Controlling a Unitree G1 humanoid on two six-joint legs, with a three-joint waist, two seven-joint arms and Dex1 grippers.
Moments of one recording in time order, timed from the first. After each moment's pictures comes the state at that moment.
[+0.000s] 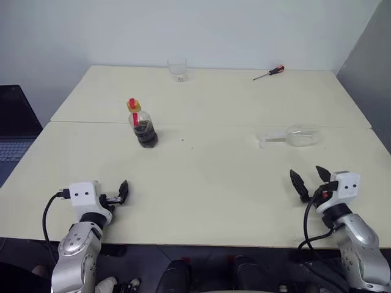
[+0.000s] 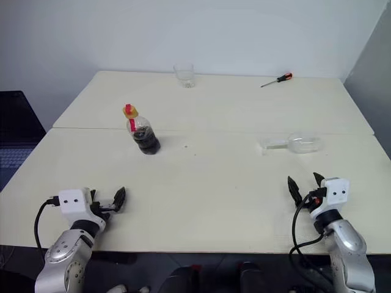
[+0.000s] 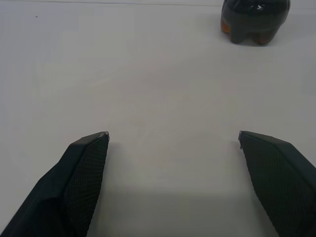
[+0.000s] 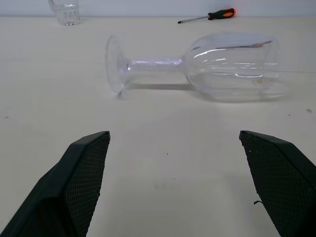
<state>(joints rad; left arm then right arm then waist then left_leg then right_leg) 0.15 0.31 0.35 -0.18 -0.32 0.30 -0.22 0.15 -0.34 -0.28 -0.21 0.36 0.14 0.39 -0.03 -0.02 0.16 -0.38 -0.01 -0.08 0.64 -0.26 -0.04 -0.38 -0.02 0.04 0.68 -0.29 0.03</state>
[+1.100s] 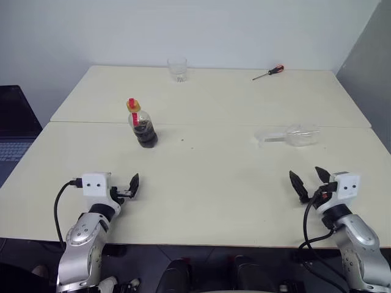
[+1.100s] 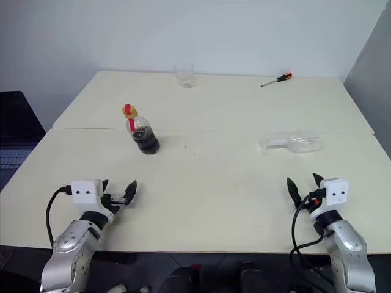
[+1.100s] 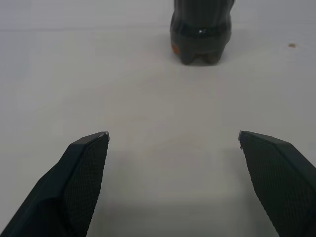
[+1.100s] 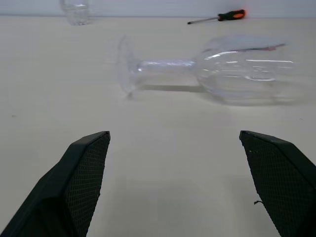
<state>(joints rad) 0.05 0.34 0.27 -0.14 -0.25 0.26 -0.26 0.14 -0.36 -0.23 -0.26 0.38 0.17 0.44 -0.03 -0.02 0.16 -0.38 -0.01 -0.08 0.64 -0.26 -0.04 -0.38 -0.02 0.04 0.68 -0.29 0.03</state>
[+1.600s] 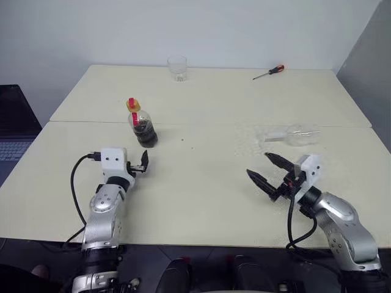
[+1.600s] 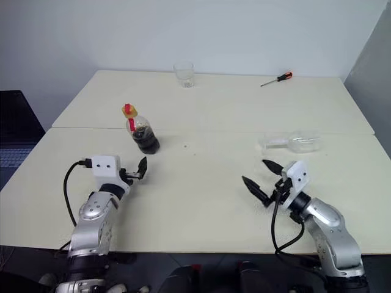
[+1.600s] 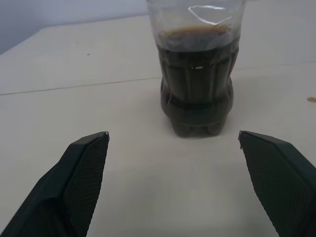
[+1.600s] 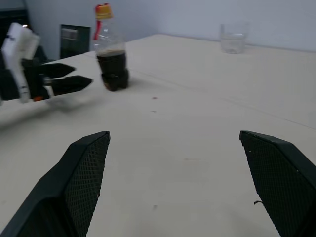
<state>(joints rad) -0.24 0.31 0.20 0.13 -0.11 0.13 -0.16 -0.02 -0.46 -0.02 -0.37 0.46 0.27 0.71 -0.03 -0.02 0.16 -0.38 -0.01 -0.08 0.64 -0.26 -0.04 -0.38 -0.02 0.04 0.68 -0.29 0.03</state>
